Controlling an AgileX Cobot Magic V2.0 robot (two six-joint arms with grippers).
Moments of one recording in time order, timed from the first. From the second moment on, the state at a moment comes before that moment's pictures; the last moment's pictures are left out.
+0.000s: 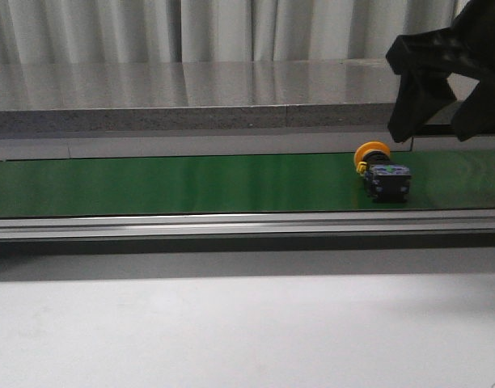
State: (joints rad) left arm -0.01 0.24 -0.35 -0.24 0.28 0.23; right arm 0.23 1.47 -0.99 0.16 0.50 -0.06
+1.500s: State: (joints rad) left arm -0.01 0.24 -0.35 -0.24 0.28 0.23; right arm 0.17 1.64 -1.36 -0.02 0.77 -0.14
